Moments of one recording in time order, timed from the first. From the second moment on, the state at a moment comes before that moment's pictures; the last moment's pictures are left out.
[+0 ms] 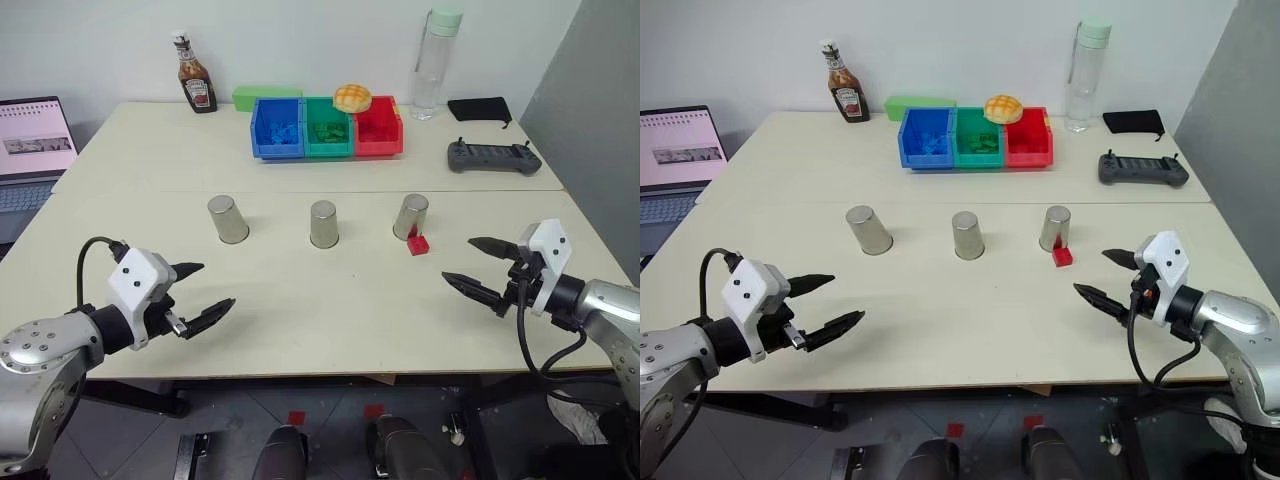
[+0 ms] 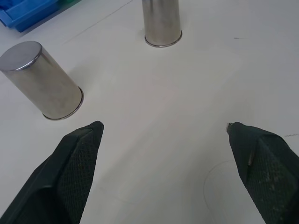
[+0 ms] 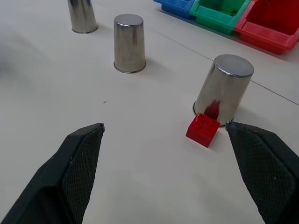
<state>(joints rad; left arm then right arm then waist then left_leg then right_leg) 0.13 0.86 0.39 -0.44 -0.46 0.51 -0.81 -0.14 -0.77 -0.19 -0.38 0.53 0.54 0.78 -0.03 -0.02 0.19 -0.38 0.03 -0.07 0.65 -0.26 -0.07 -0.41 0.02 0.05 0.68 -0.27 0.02</state>
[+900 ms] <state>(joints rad) 0.11 0.86 0.38 -0.44 -0.46 0.52 -0.81 -0.14 -0.76 -0.18 -0.39 0.53 0.54 0.78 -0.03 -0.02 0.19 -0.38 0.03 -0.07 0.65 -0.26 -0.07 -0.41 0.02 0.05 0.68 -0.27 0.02</state>
